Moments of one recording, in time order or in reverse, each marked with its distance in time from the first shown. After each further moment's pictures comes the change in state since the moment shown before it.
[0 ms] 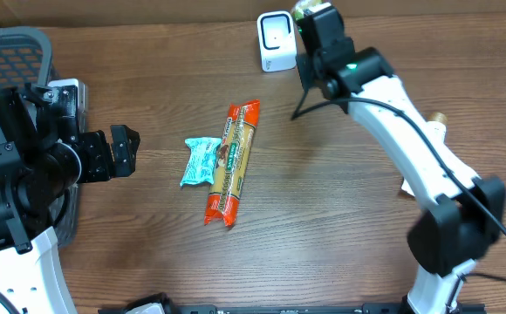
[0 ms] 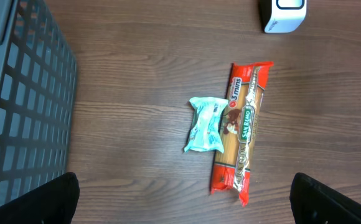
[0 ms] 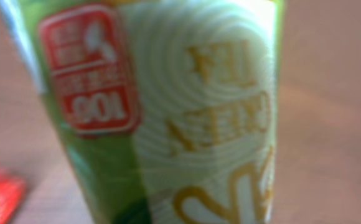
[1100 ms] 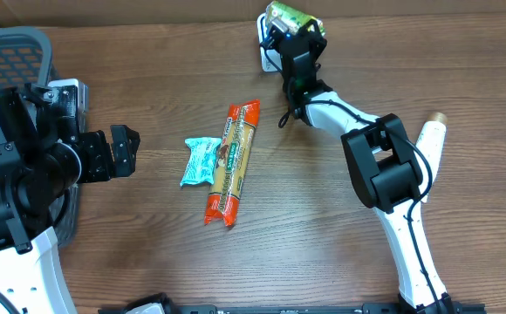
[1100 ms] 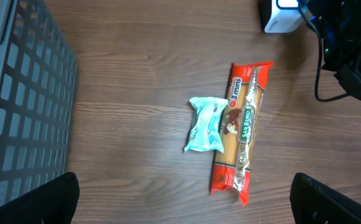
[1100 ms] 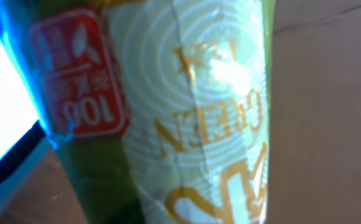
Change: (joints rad) left arm 0.000 0.000 0.000 0.000 0.000 0.000; right arm -0.027 0.542 0.001 1.127 0.258 -1.105
